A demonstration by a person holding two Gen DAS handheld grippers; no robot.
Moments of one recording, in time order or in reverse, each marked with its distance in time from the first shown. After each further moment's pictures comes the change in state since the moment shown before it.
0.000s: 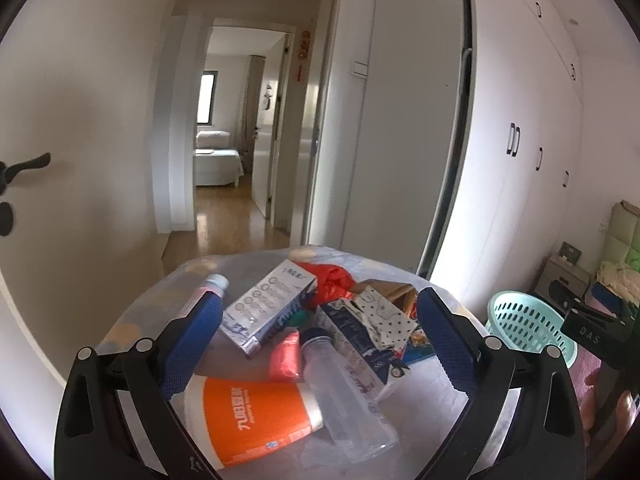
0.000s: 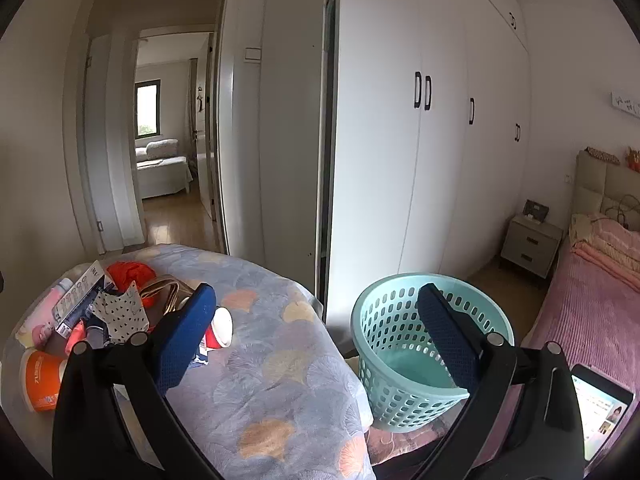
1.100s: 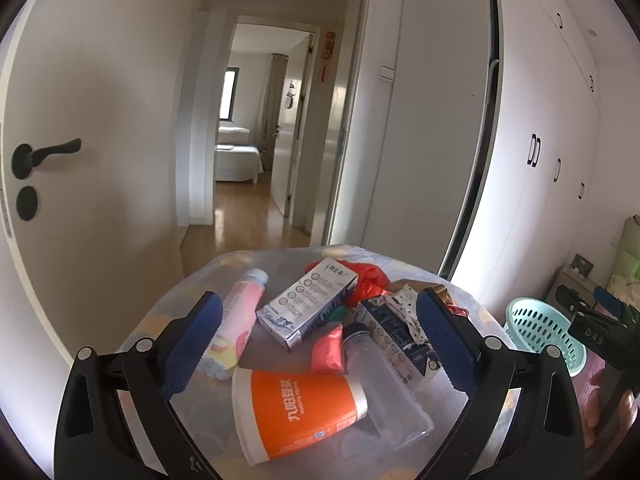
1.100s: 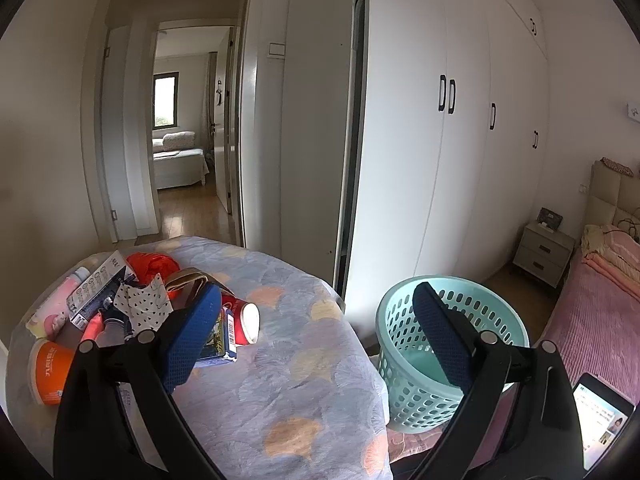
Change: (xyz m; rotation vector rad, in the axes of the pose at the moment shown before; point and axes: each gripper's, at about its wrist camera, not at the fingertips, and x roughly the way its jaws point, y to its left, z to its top) left arm -0.013 0.036 -0.002 -0.048 0.000 0.059; right arm -0.002 0.024 0.003 -0.037 0.016 0.058
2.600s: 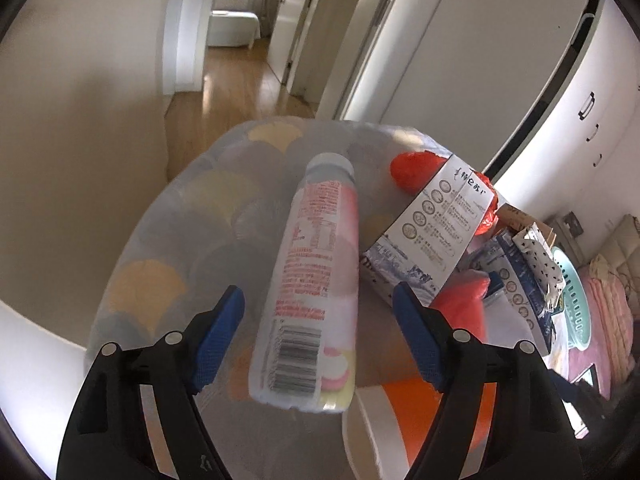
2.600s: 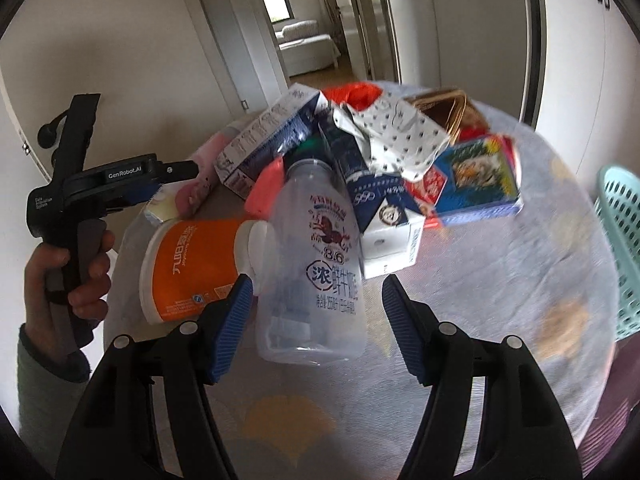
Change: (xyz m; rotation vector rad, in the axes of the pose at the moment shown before) left arm 0.159 0.125 -0.019 -0.122 0.521 -0.093; right arm 0.041 0.138 -0.079 -0.026 0.476 0.539
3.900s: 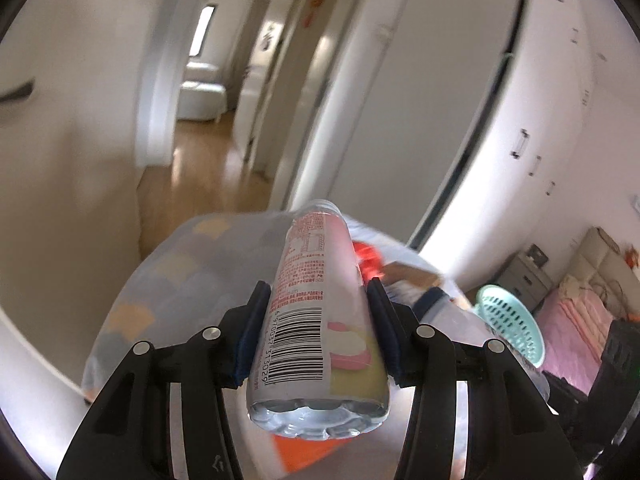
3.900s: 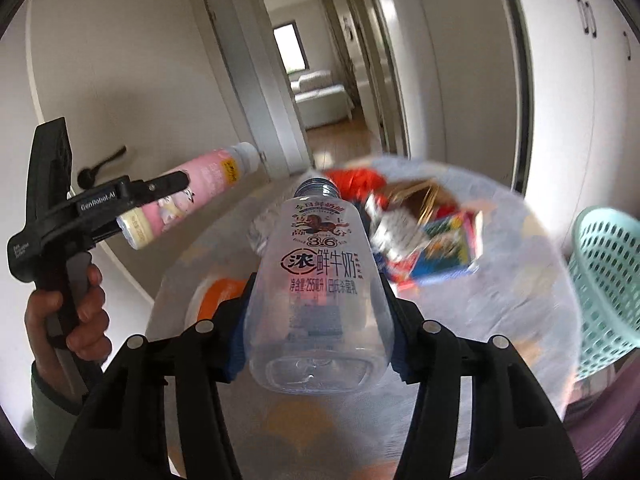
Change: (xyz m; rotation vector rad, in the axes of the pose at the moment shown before) left arm -0.113 -0.091 -0.016 0.086 -0.300 -0.118; right arm -0.072 -0.023 0.004 -0.031 -0.231 0.046
